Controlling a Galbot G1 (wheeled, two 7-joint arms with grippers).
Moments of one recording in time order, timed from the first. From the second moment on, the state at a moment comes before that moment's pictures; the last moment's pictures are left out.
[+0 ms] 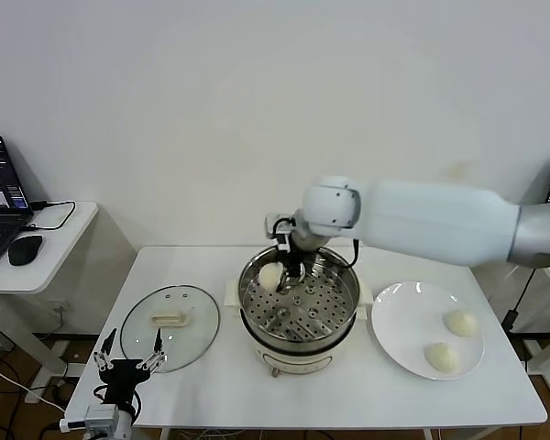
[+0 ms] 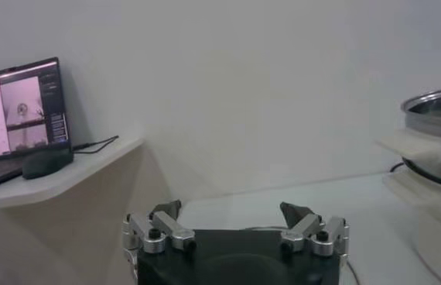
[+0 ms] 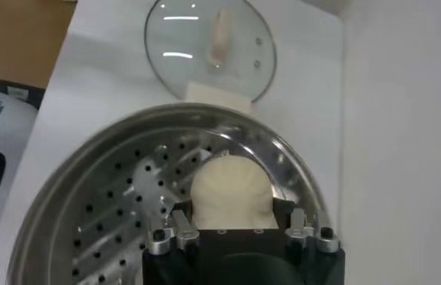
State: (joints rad) left arm 1.65 -1.27 -0.59 -2.06 -0.11 0.08 -0.22; right arm 0.59 1.13 -1.37 1.48 0.70 -0.65 -0.70
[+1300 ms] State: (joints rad) left arm 1.66 -1.25 -0.56 -2.08 -0.10 0.07 -0.22; right arm 0.76 0.92 -1.42 1.59 0.63 -0.60 -0.90
